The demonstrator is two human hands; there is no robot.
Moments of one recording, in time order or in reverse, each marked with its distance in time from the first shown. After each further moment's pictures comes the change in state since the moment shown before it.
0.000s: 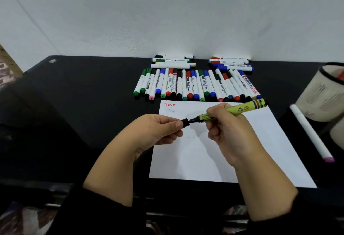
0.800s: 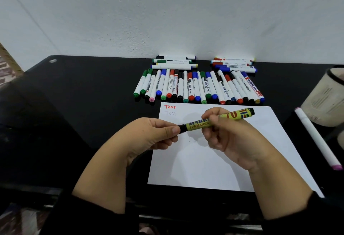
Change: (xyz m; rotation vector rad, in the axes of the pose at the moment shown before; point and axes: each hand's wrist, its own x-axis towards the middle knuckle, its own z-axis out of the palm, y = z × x) left_hand 0.002 0.000 -0.007 0.007 -0.012 -0.033; right_hand 0.011 -0.002 -0.021 0.034 -0.427 0.045
